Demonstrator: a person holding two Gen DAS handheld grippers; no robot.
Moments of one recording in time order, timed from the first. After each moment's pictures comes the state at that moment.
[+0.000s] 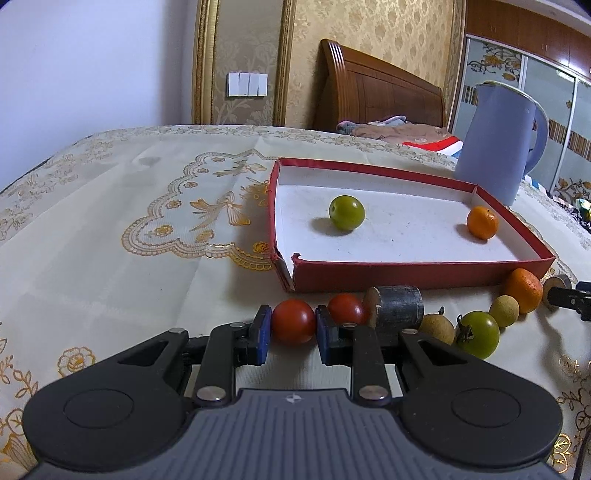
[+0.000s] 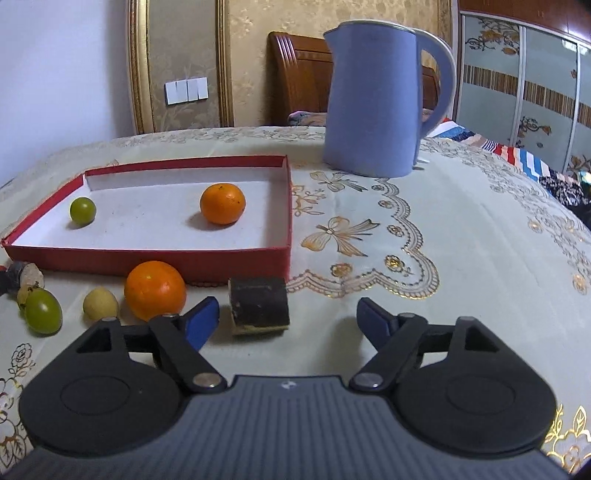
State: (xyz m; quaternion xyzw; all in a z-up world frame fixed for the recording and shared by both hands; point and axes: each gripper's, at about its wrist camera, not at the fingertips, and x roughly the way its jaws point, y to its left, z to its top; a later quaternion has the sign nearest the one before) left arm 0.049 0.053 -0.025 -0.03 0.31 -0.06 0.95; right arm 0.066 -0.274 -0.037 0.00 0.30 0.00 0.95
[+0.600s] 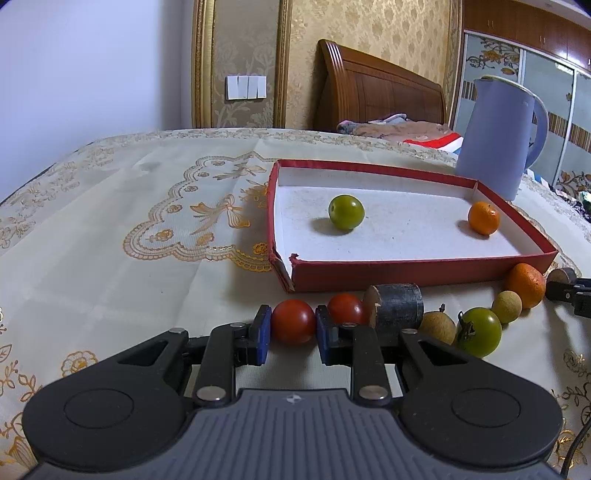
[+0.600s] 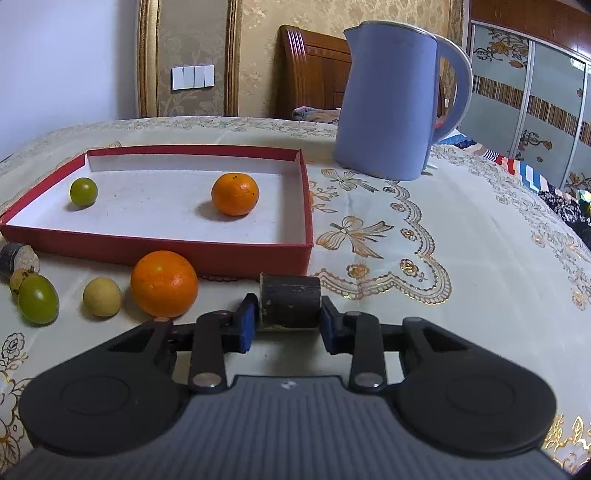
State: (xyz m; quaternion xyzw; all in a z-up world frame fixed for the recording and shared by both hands) left arm 0.048 0.055 -0.023 -0.02 0.30 -0.05 0.95; right arm 0.070 -0.258 -0.039 -0.02 0.30 0.00 0.95
